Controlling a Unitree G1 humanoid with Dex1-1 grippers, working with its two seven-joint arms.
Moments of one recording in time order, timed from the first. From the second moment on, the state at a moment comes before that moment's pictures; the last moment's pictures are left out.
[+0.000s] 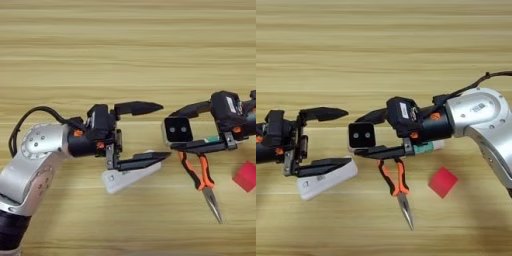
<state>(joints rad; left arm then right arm) -0.14 0.46 -0.19 -0.38 -0.55 0.12 -1.10 -0.41 -0.77 0.19 -0.52 0.50 0.47 1.22</state>
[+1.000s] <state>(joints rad) -0.14 0.44 -0.20 -0.36 -0.55 0.10 -1.08 -0.42 -0.74 0.20 -0.52 0.50 0.47 1.19</state>
